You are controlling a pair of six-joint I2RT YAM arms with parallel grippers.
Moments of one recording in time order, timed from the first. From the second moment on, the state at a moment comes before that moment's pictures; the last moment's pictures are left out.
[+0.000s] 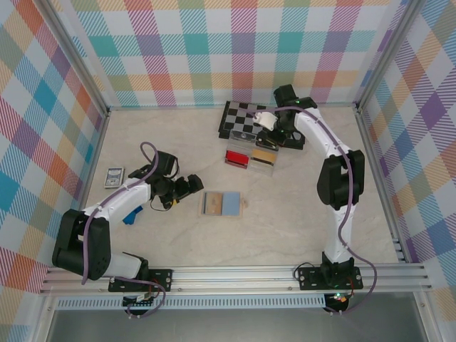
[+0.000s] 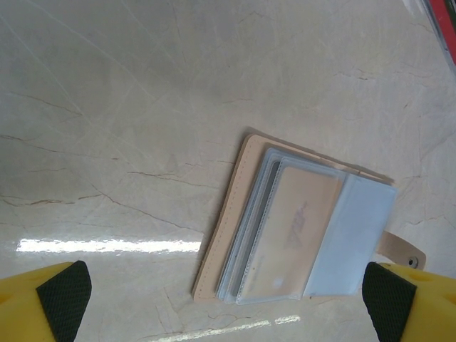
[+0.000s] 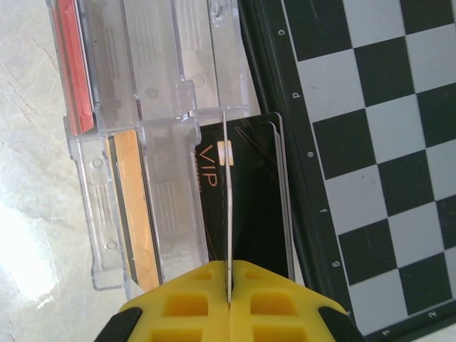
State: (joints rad) left arm -0.30 1.39 0.83 -0.57 0.30 -0.71; right arm 0.31 2.09 1.98 -1.05 -0.13 -0.83
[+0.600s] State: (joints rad) left arm -0.30 1.40 0.82 -0.55 0.30 -0.71; right arm 0.29 2.08 1.97 -1.07 -0.12 -0.86
